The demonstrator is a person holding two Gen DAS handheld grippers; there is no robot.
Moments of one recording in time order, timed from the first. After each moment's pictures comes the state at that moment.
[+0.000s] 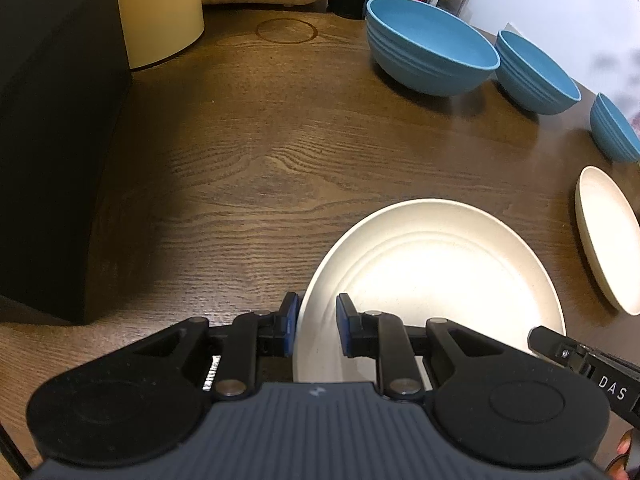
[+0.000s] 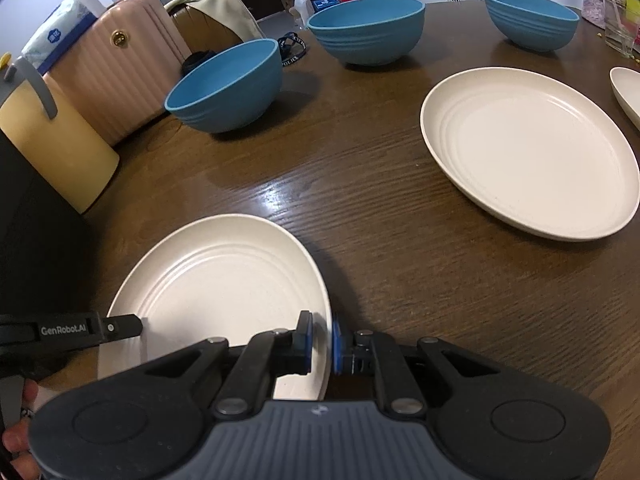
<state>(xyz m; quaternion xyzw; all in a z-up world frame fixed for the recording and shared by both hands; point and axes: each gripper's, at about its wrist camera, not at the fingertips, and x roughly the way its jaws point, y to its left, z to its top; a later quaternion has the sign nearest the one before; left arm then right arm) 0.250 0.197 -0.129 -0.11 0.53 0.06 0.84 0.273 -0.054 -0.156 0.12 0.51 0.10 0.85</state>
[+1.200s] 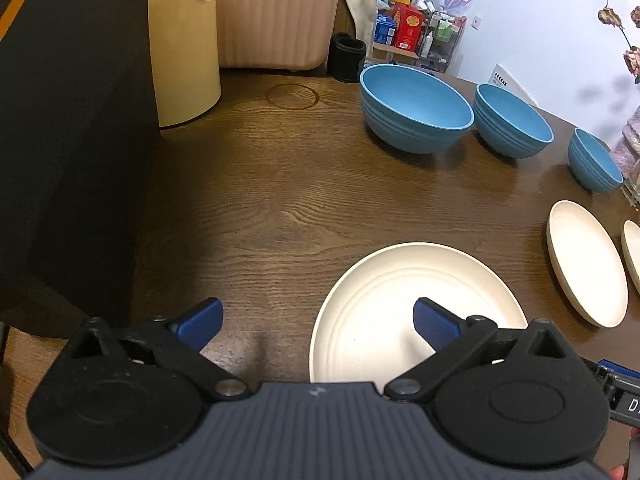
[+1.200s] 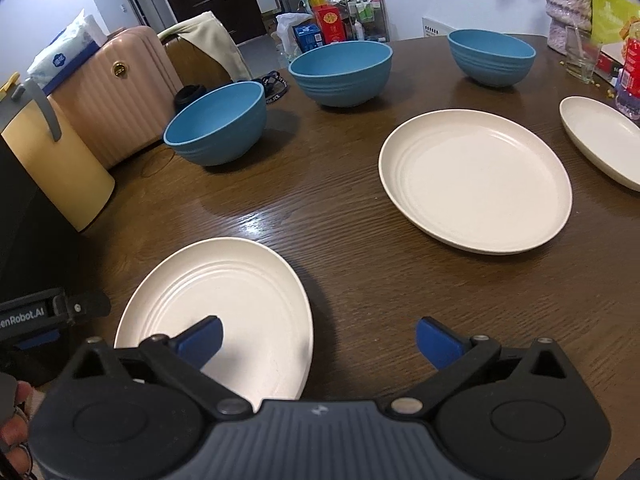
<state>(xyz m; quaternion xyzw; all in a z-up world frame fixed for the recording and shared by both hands) 0.222 0.196 -0.079 -0.10 0.47 0.07 0.88 0.244 -0.070 -0.109 0.10 0.48 0.06 0.87</state>
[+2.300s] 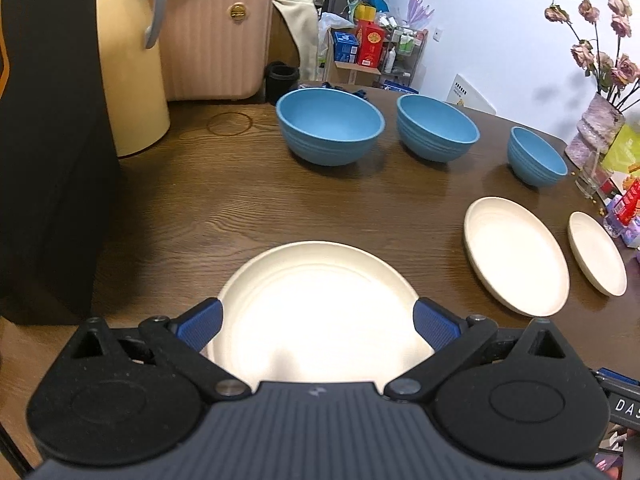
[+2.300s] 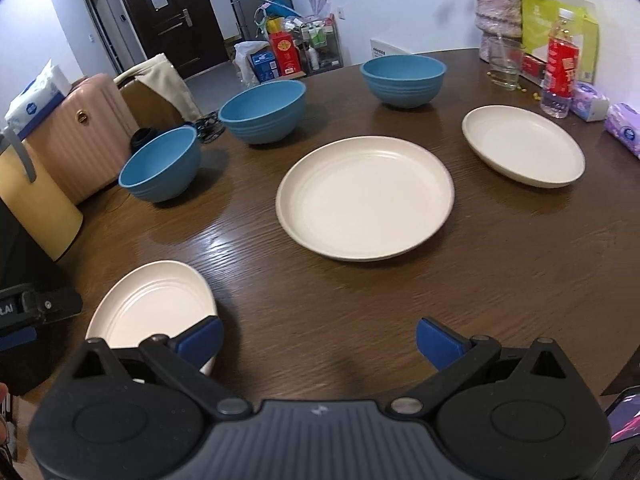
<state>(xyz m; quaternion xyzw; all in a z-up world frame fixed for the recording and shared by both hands) 0.195 0.111 -0.037 -0.09 0.44 0.04 0.89 0.202 -0.154 -0.076 0.11 0.45 0.00 0.89</state>
